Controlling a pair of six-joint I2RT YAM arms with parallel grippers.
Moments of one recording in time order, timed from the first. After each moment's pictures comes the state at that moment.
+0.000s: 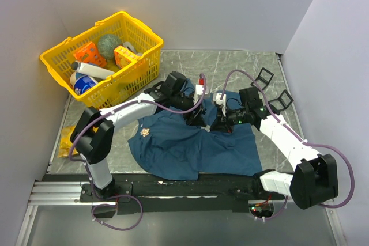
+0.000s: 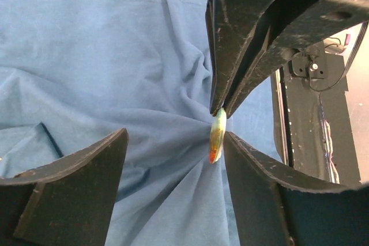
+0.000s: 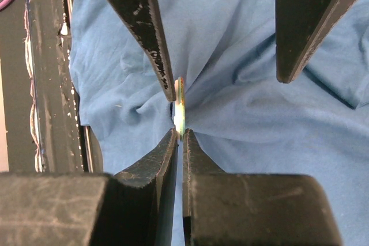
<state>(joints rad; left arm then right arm) -0.73 1.76 1.32 -0.22 0.84 0.29 0.28 1.20 0.84 -0.60 -0.92 -0.66</state>
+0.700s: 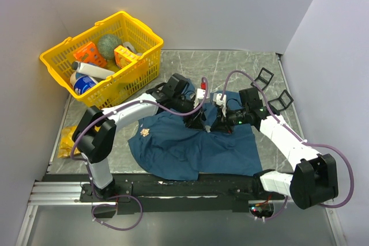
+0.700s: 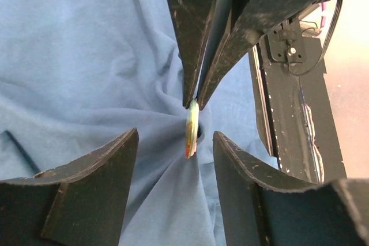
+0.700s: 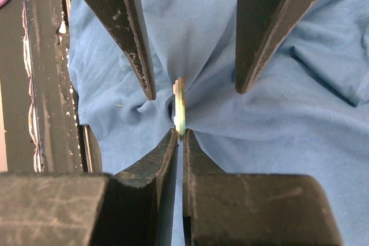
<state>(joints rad) -0.74 1.78 1.33 -0.29 0.91 0.35 0.28 1.20 0.83 -0.59 -0.91 -0.66</state>
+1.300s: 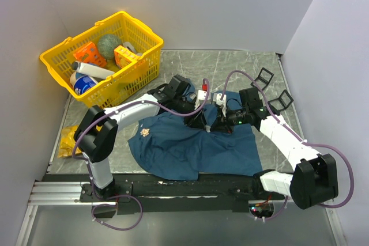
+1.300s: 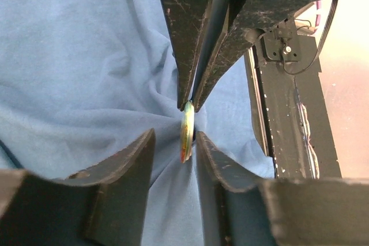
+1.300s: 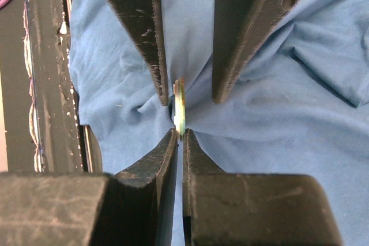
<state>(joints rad) -0.75 1.80 1.33 -0.30 0.92 0.35 0.27 1.20 0.83 -0.59 -0.92 -0.66</state>
